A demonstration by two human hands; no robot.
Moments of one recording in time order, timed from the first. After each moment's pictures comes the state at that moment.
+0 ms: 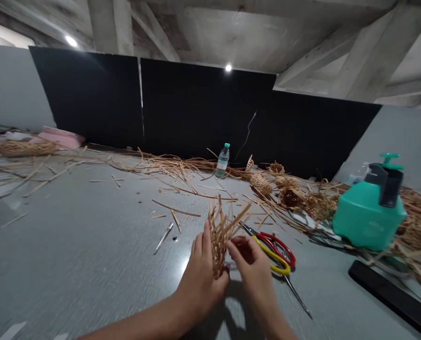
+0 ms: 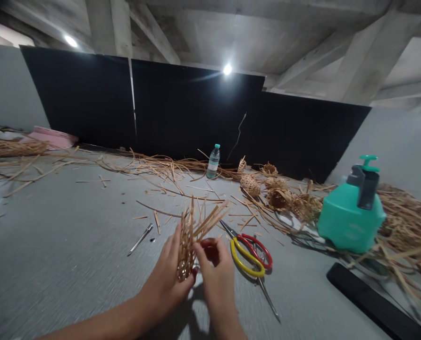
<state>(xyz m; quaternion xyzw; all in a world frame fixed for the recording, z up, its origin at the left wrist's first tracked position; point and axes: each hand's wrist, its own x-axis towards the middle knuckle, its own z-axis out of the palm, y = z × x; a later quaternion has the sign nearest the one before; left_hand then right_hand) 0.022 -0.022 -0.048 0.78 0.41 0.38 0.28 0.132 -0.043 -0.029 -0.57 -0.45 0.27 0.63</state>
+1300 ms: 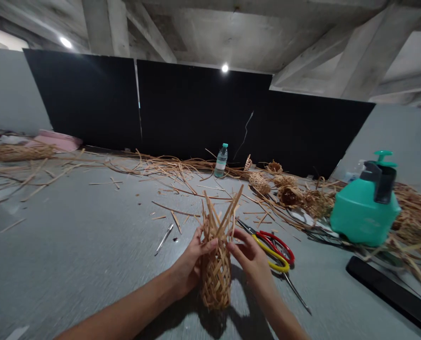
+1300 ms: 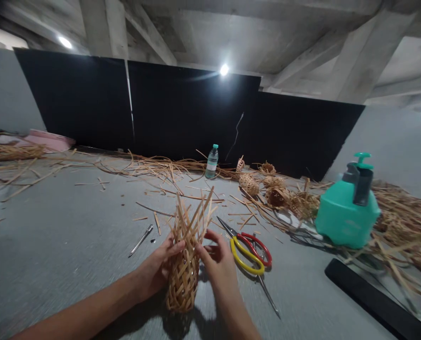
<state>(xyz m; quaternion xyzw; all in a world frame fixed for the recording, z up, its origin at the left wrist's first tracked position) 0.010 -0.006 -0.022 0.32 0.26 0.38 0.83 0.144 -0.039 -0.036 -0.52 -0.44 0.34 0.64</state>
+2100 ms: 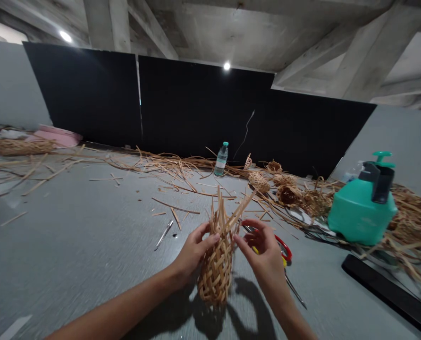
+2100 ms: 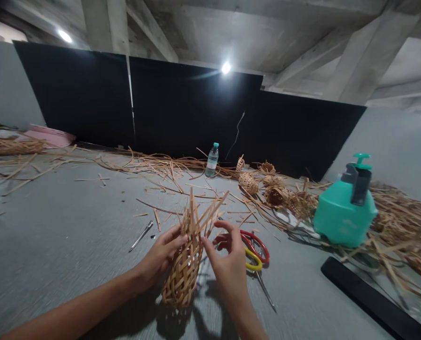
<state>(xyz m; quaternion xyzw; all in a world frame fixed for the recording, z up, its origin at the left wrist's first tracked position) 0.013 -0.001 -0.023 0.46 0.27 0.41 0.74 0.154 -0.044 -0.018 -0.55 -0.50 0.22 0.63</state>
